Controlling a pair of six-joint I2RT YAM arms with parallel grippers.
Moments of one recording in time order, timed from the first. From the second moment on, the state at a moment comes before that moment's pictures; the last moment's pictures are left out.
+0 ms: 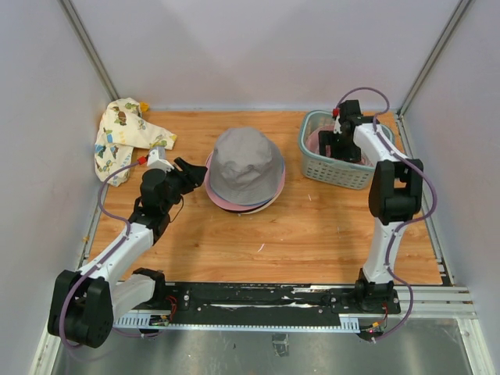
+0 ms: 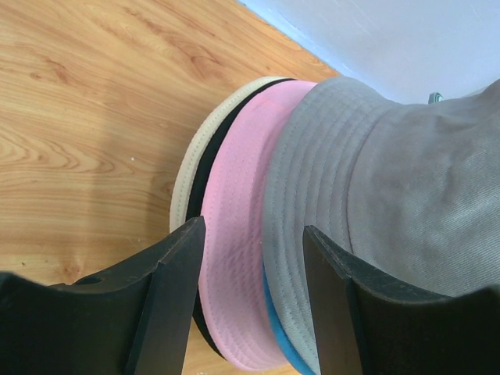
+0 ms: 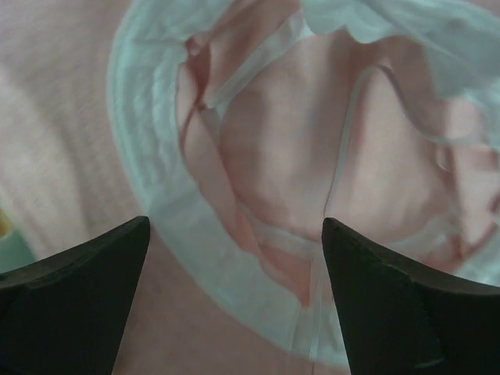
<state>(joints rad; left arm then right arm) -0.23 1.03 0.48 0.35 0.02 -0.71 0.09 1.99 1.68 -0.80 -0.06 0.08</state>
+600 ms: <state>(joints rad) -0.23 1.04 0.48 0.35 0.03 -0.71 0.10 2.22 1.84 -0.87 -0.09 0.04</state>
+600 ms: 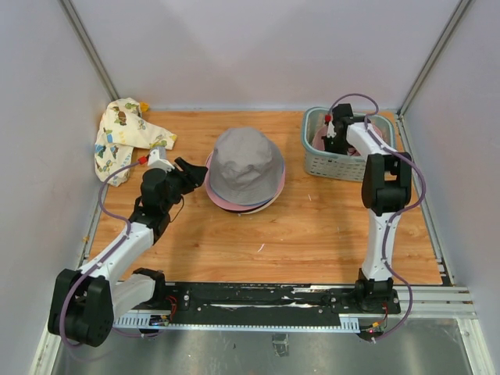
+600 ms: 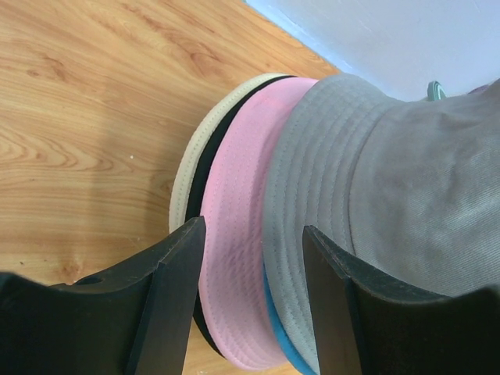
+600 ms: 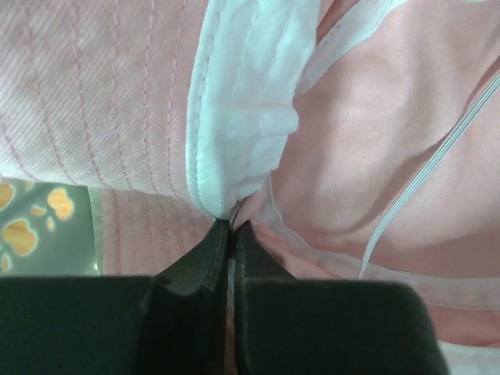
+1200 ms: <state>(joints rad) -0.23 0.92 0.53 0.28 0.02 -0.71 0.10 1.69 1.79 -0.72 -0.22 0.15</state>
